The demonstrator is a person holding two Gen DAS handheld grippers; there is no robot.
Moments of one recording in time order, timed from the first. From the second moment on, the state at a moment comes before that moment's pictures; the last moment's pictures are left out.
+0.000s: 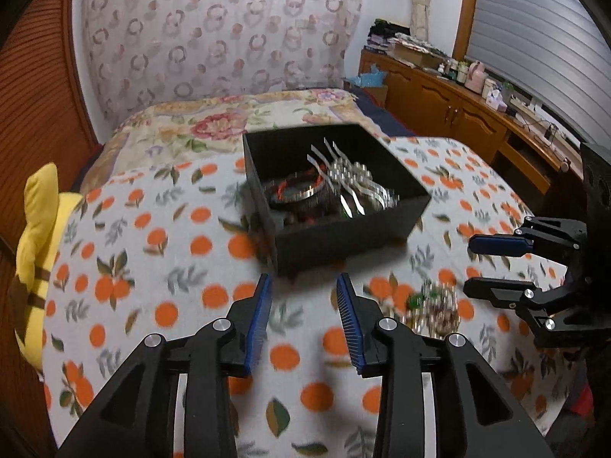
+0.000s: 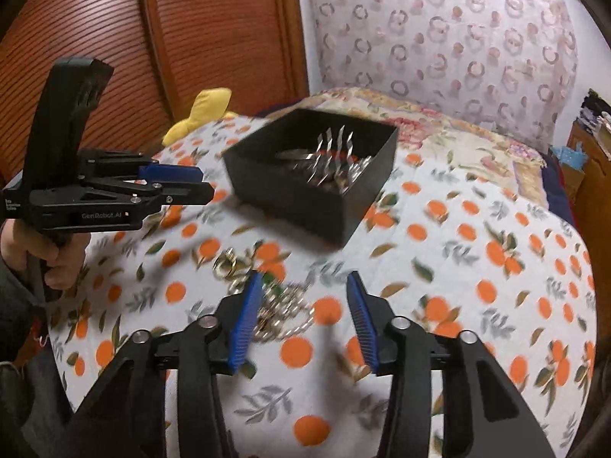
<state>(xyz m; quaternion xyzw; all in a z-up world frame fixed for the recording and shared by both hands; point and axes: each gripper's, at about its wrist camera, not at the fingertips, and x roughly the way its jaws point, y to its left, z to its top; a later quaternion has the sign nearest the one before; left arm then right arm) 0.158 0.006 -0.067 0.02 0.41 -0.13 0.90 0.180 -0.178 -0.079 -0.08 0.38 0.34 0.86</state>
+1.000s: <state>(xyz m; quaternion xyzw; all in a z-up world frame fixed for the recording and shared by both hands) 0.133 0.009 -0.091 0.02 0.43 -0.14 0.89 0.171 -0.151 -0.099 -0.10 0.43 0.36 0.82</state>
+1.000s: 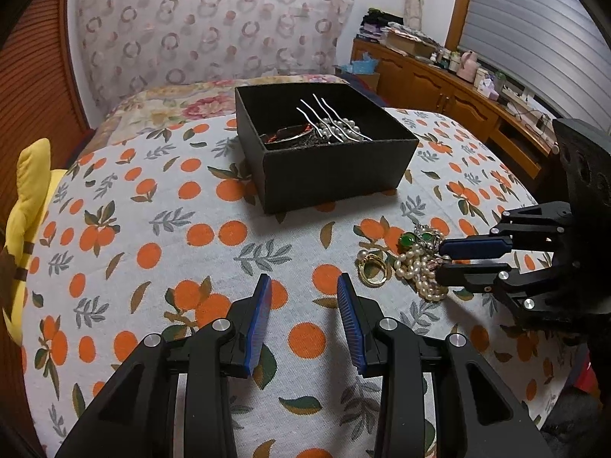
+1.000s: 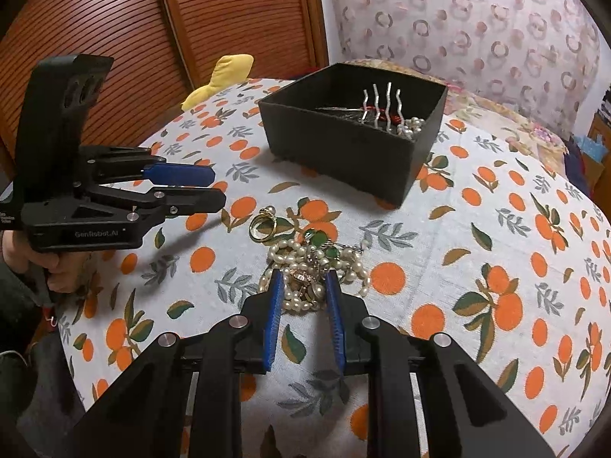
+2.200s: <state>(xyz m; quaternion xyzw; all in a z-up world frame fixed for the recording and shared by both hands) 0.139 -0.030 -0.092 0.02 0.43 -0.18 0.88 0.175 -0.230 -0.059 -0.01 0.36 0.30 0.88</state>
